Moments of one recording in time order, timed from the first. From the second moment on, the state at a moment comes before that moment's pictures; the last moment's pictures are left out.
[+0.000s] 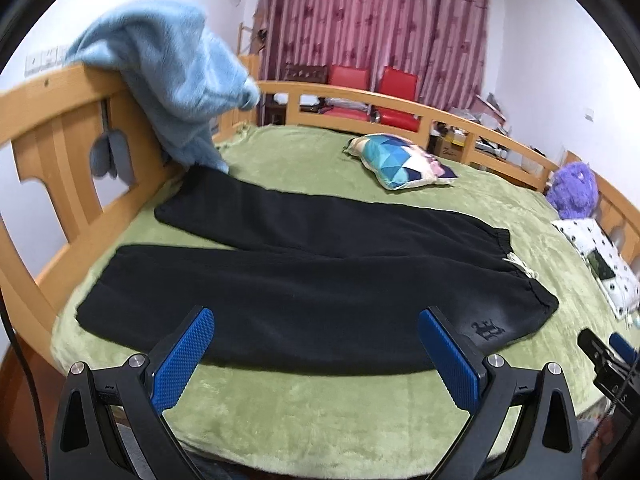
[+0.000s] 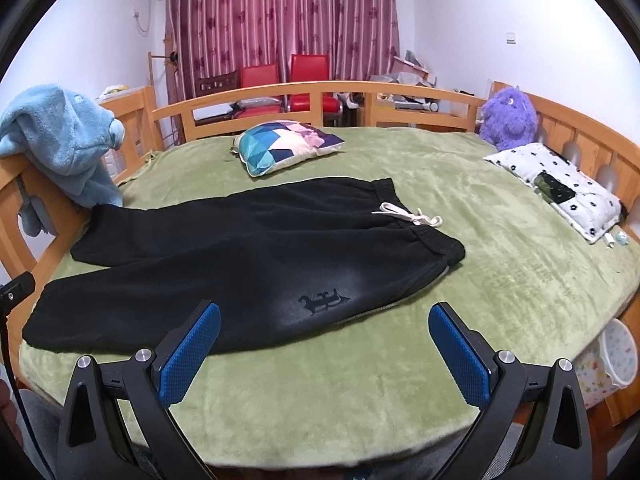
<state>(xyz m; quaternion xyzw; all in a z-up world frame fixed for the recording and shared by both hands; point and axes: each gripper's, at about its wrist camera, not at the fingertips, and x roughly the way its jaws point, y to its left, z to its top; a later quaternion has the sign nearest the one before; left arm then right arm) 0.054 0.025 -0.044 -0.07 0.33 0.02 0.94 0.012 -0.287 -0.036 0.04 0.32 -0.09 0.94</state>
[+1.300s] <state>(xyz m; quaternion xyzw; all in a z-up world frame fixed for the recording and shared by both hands) 0.169 0.173 -0.207 -0.21 0.47 0.15 0.84 0.166 -0.344 -0.211 0.14 0.45 -0.06 0.88</state>
